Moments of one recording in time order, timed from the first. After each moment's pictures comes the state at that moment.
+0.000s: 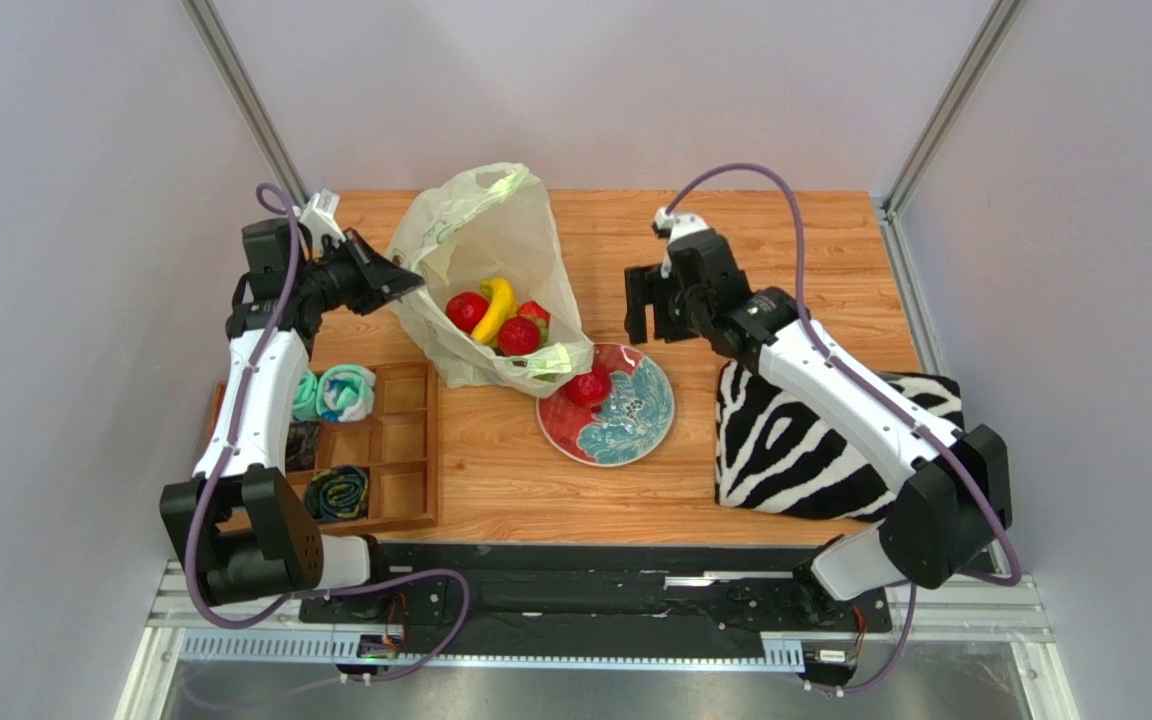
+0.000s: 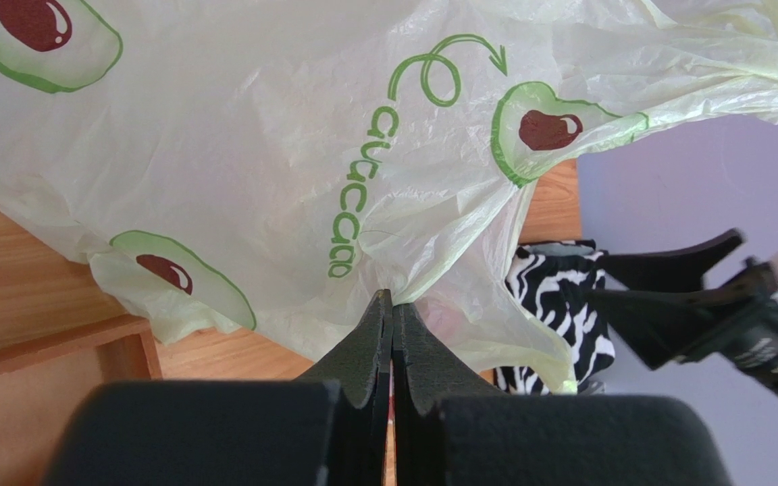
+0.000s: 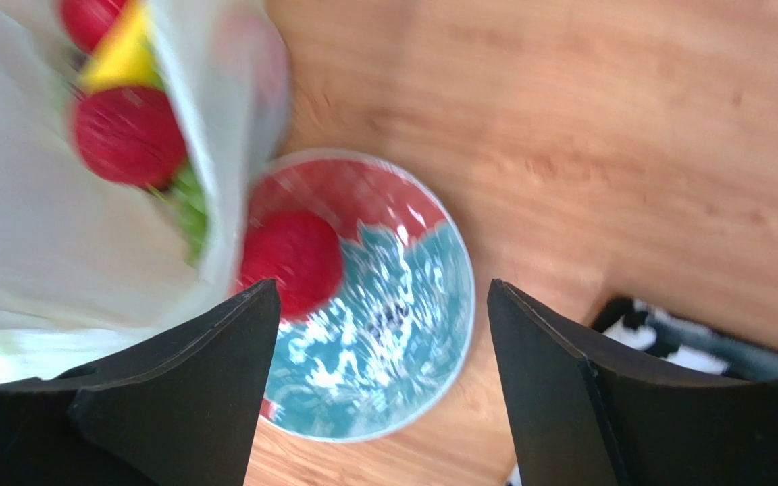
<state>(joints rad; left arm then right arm) 0.18 1.33 1.13 -0.34 0.72 -0.52 0.60 1.46 1.35 -0.52 0.10 0.30</state>
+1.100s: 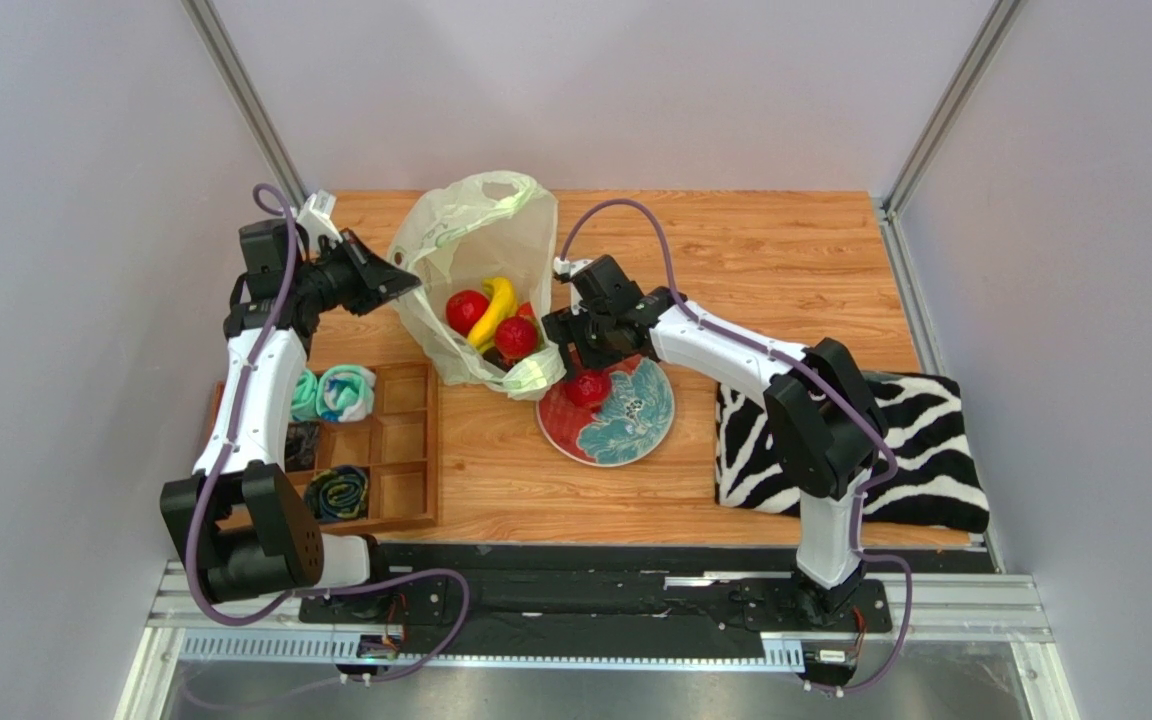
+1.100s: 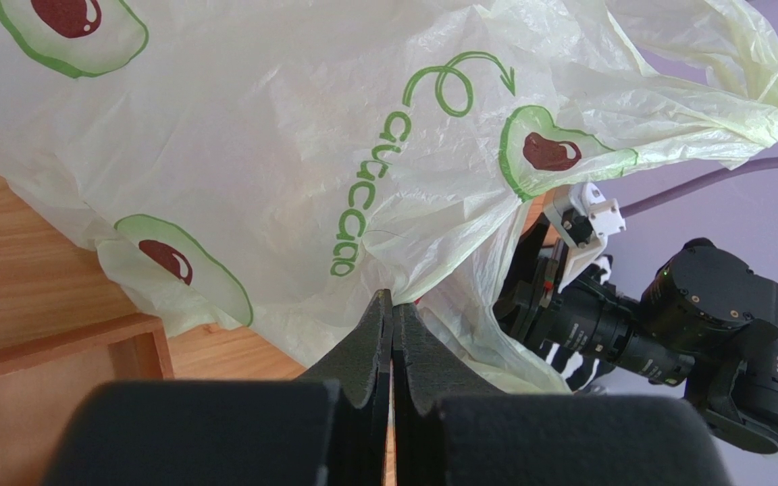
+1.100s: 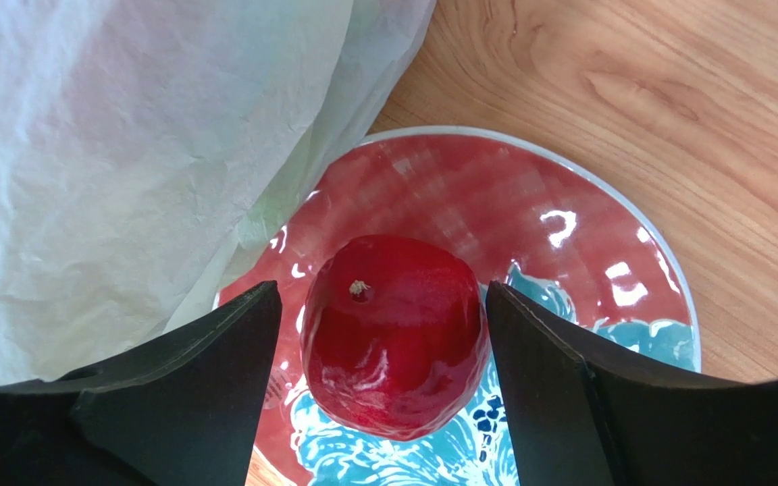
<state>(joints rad) 0.20 1.34 1.13 -0.34 0.72 -0.51 0.72 1.92 1.47 -0.47 -0.06 0.25</state>
